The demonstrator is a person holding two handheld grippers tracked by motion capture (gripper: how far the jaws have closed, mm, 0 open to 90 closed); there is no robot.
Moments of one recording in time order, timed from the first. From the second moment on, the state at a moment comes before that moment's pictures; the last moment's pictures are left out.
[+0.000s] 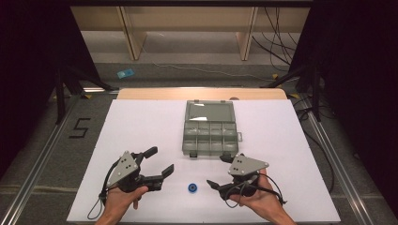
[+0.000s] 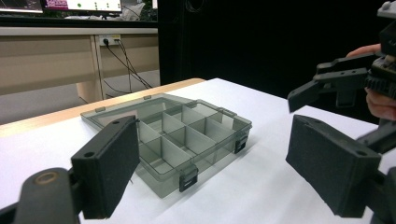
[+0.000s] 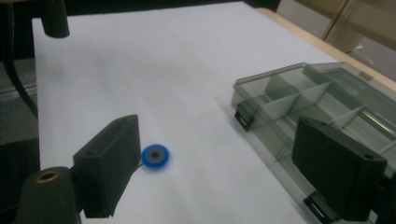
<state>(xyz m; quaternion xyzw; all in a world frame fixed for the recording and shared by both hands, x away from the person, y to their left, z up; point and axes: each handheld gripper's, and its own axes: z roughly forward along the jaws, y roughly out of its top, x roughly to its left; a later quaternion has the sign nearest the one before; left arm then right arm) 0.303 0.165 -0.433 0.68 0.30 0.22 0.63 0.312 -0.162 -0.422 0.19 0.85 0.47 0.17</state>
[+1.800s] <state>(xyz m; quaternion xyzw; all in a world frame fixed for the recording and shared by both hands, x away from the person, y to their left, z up) 0.302 0.166 -0.432 0.68 0.30 0.22 0.63 0.346 -0.077 -0.457 0.07 0.96 0.26 0.05</state>
